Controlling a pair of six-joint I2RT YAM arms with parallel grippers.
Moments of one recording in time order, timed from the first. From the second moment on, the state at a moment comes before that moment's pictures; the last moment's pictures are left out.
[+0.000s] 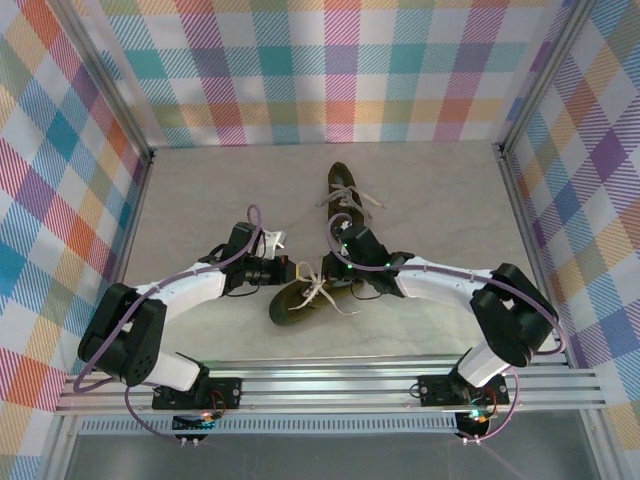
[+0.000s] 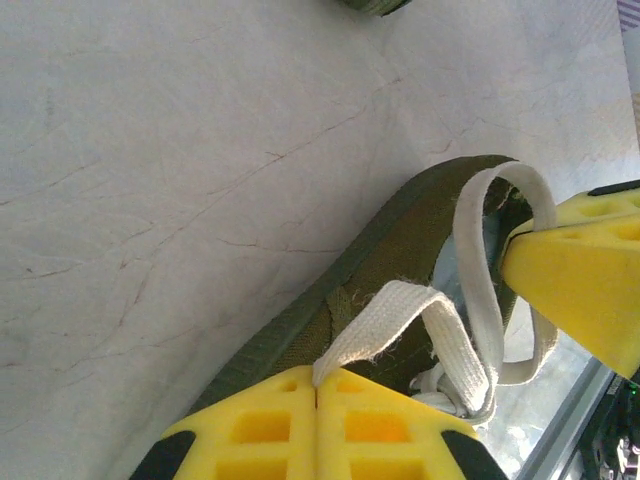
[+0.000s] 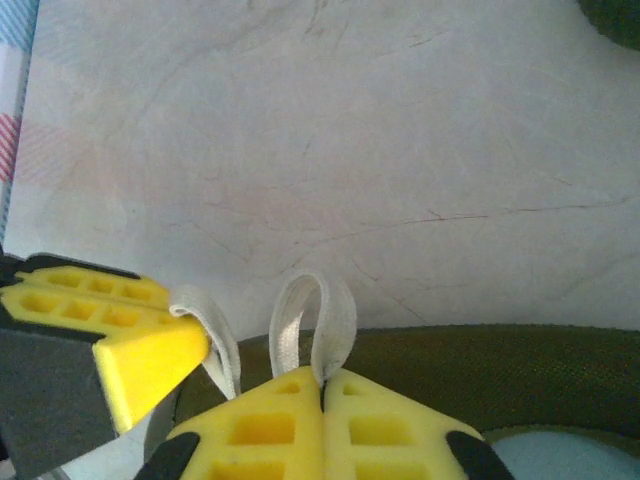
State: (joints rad) left arm -0.43 1.43 0.68 -0.12 0.50 -0.44; right arm 0.80 1.56 0.86 -0.04 -0.12 0.78
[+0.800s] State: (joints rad) left arm -0.38 1.41 0.68 -0.20 0.43 -0.45; right arm 0.86 1.46 0.82 -0.32 0.05 0.67
